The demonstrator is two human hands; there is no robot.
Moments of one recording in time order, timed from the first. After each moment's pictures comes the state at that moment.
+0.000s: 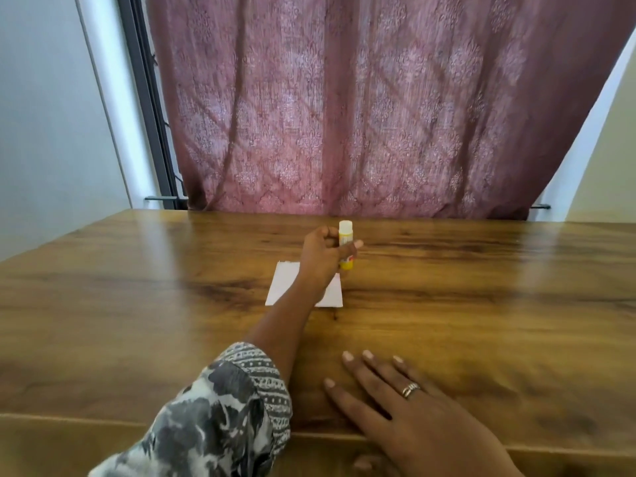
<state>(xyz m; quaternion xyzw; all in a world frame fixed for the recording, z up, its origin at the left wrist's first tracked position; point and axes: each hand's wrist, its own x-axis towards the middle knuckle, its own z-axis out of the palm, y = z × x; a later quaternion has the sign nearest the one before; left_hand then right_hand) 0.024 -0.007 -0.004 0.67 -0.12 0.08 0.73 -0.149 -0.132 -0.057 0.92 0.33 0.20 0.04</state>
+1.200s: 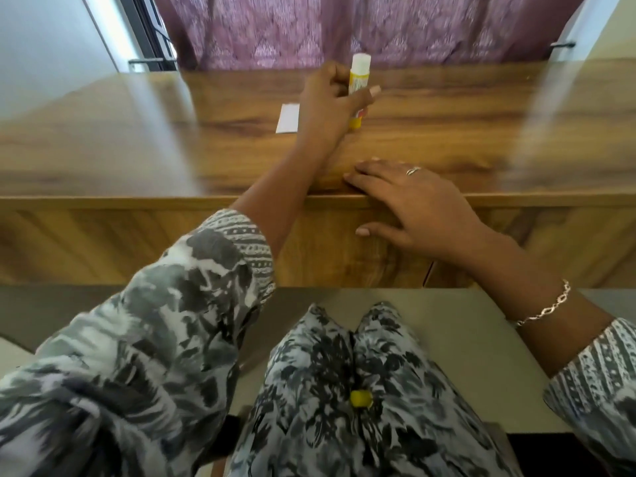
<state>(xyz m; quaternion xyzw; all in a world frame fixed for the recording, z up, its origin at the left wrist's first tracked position) -0.091 0.000 -0.012 0.72 -0.15 0.17 0.66 -0.181 -0.131 -0.057 0.94 0.30 0.17 -0.01</state>
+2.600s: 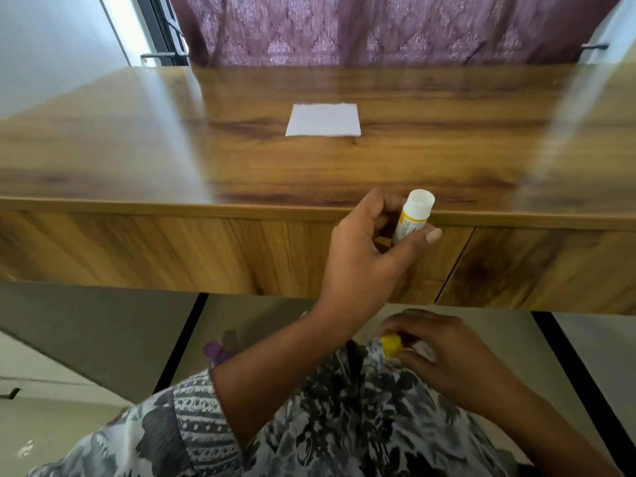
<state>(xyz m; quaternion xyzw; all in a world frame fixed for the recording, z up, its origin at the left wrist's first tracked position) -0.215 -0.011 -0.077 0.70 -0.21 0.13 0.67 -0.254 -0.148 -0.139 0.91 0.26 -0.01 -0.33</state>
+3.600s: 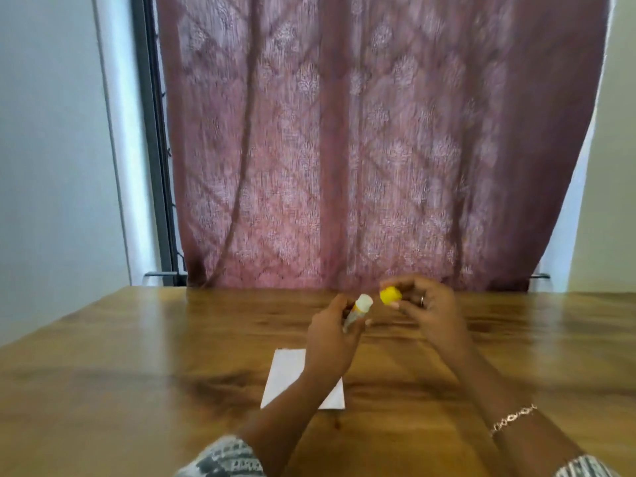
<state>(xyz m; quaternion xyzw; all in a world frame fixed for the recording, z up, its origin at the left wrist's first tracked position) 0.022 -0.016 0.013 0.81 -0.19 0.29 0.48 0.025 -0.177 0.046 0.76 0.26 0.28 -0.52</state>
